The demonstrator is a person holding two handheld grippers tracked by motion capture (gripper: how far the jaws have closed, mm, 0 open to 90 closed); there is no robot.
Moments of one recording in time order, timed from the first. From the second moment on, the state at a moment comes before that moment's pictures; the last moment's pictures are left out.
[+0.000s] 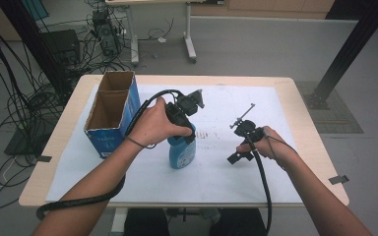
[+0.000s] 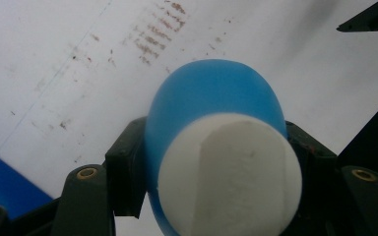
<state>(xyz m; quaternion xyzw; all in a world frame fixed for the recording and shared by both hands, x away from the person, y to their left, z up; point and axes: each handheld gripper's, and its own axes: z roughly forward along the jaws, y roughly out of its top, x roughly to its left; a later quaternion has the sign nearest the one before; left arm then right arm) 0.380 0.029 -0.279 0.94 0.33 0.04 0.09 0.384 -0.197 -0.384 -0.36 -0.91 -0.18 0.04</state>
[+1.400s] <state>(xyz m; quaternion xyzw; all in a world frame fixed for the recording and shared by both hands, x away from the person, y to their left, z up) 0.378 0.028 -0.279 0.94 0.33 0.05 0.09 0.383 -0.198 -0.382 -0.36 -0.91 -0.18 0.04</state>
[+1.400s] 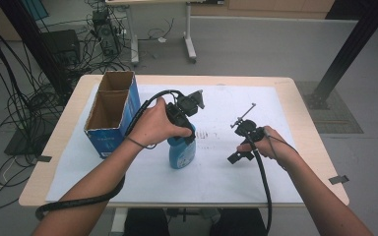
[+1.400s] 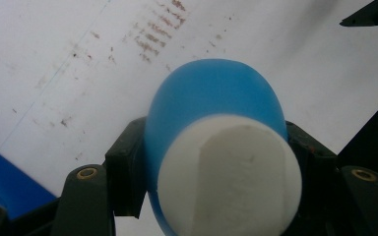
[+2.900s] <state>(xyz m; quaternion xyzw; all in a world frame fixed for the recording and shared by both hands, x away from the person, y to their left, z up) 0.378 0.028 -0.278 0.94 0.33 0.05 0.09 0.385 -0.200 -0.383 -0.36 -0.91 -0.18 0.04</state>
